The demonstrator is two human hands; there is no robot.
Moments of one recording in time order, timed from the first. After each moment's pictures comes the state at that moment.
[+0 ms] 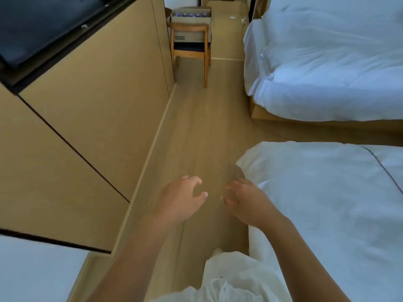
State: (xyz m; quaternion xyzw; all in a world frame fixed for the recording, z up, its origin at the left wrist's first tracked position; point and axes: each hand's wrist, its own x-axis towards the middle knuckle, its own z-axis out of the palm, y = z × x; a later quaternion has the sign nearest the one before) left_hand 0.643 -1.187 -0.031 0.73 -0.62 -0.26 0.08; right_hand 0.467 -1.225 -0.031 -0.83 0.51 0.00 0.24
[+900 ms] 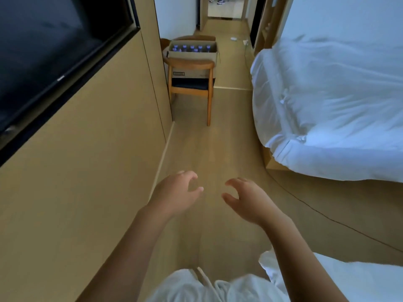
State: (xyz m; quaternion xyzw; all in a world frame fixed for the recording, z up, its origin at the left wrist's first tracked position) left_hand 0.853 -1.720 -0.019 0.73 -0.63 -0.22 0.11; right_hand 0.661 -1.755 -0.025 -0.81 0.53 -0.03 0.25
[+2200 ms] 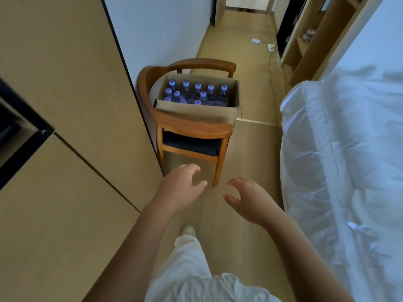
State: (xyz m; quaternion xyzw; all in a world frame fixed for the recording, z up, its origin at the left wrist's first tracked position) left_hand 1.047 -2.498 -0.059 0.74 -0.59 -0.25 0.18; right_hand 0.858 -2.539 -0.055 -0.83 0.49 0.01 0.26
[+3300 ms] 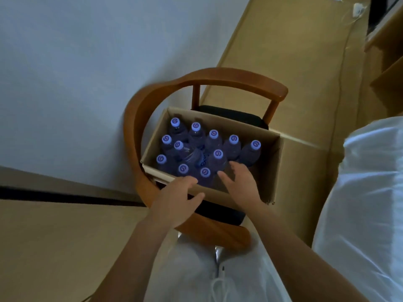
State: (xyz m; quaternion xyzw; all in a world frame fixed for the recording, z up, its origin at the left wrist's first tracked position) left_hand 1.168 -2.909 -0.101 0.81 -0.47 -0.33 0.13; right_hand 1.029 -3.027 -0.178 -0.74 0.53 -0.07 0.41
